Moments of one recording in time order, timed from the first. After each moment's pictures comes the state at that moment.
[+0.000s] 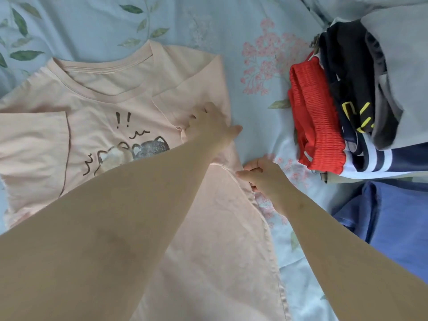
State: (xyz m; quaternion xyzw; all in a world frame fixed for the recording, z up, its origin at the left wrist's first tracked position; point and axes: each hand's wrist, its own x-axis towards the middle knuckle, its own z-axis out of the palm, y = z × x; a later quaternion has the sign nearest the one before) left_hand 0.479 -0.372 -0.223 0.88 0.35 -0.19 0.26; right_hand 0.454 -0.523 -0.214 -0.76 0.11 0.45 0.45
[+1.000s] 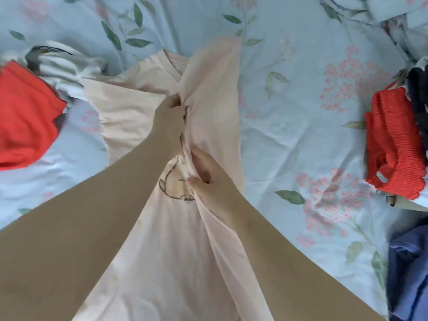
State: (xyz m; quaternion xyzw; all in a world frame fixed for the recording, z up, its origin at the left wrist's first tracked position) left_hand 0.336 -0.203 -0.174 0.51 0.49 0.13 0.69; right_hand 0.312 -0.351 -0.175 -0.69 -0.15 0.50 0.51
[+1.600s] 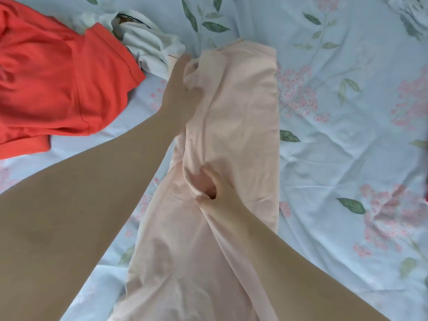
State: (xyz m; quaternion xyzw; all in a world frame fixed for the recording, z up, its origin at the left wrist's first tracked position) left_hand 0.246 -0.093 -0.174 0.71 0.44 0.13 0.54; right_hand 0.218 -0.291 -0.198 -0.74 -0.18 0.55 0.35
